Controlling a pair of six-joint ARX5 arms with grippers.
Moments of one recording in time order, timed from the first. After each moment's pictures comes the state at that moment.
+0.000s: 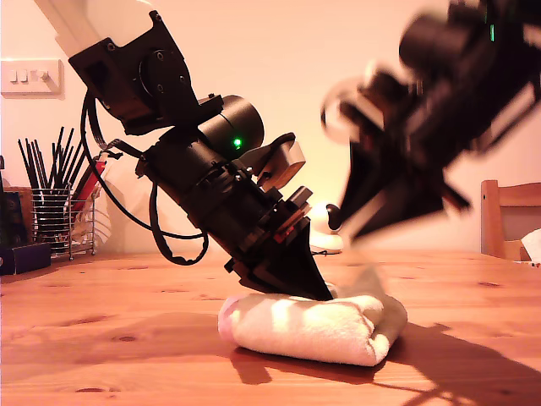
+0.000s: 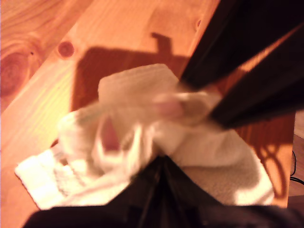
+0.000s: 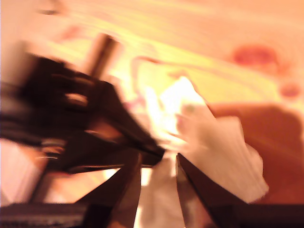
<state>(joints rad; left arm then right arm) -0.68 1.99 1.19 -0.21 0.58 0.17 0.42 1.52 0.96 -0.39 -0.48 0.13</state>
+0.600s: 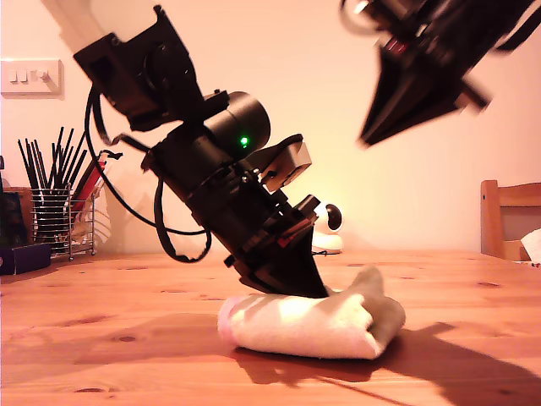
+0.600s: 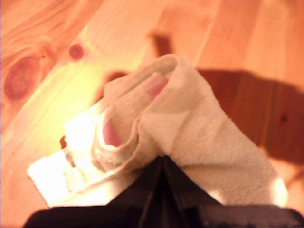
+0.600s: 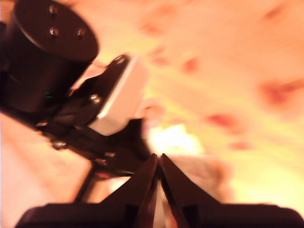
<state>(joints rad) -0.67 1.98 1.21 -0.27 0.46 0.19 0.42 1.28 1.03 -0.53 -0.30 -0.01</state>
